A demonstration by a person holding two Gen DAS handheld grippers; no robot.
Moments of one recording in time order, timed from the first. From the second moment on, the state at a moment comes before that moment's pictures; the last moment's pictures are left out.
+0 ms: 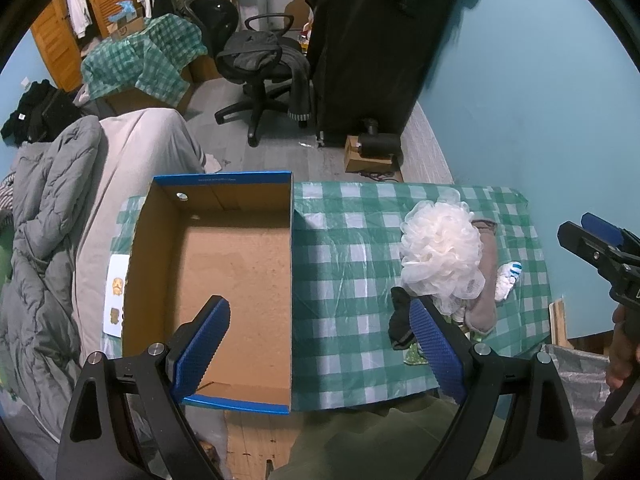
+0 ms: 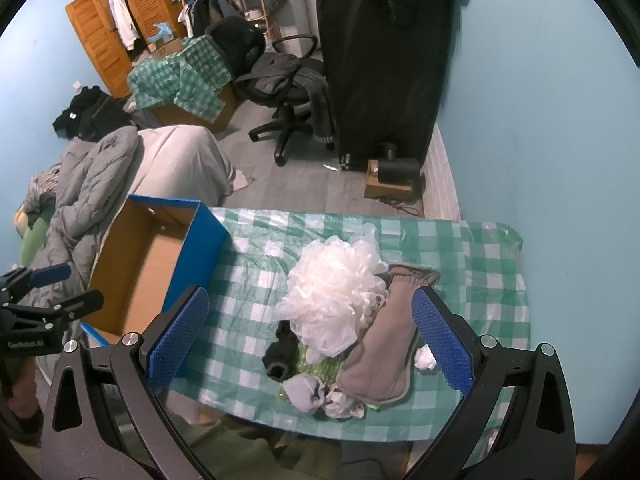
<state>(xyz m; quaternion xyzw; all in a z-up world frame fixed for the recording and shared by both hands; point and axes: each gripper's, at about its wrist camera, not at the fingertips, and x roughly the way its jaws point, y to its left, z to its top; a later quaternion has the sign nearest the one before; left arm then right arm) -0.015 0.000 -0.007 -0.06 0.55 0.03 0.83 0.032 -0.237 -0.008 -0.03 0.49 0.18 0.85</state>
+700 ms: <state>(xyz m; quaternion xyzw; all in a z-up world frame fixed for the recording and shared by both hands) -0.019 -0.011 -0.004 -0.06 0.55 0.02 0.83 0.037 -0.241 -0.007 -0.03 0.49 0.18 0.85</state>
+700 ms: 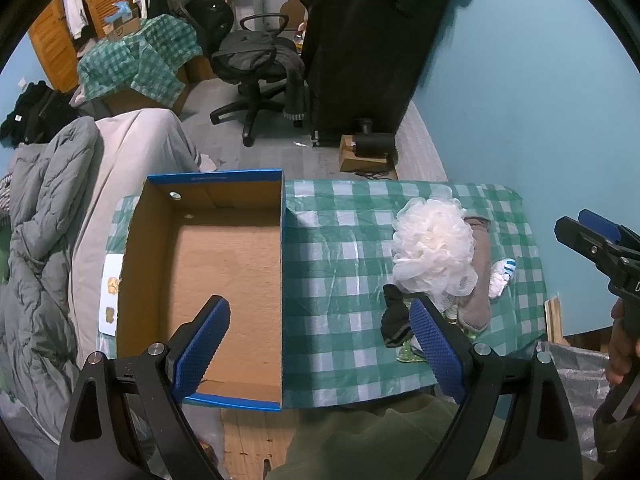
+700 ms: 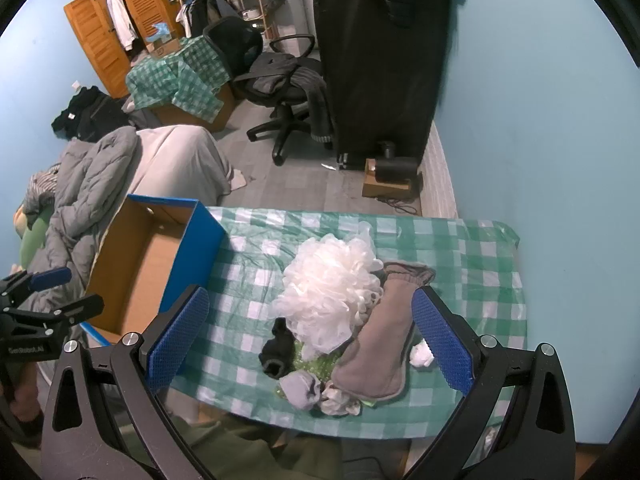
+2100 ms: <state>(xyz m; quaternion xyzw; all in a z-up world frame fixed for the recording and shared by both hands) 0.027 -0.068 -0.040 -0.04 0.59 -0.02 0.81 0.063 -0.348 -0.036 0.01 0.54 0.10 0.84</state>
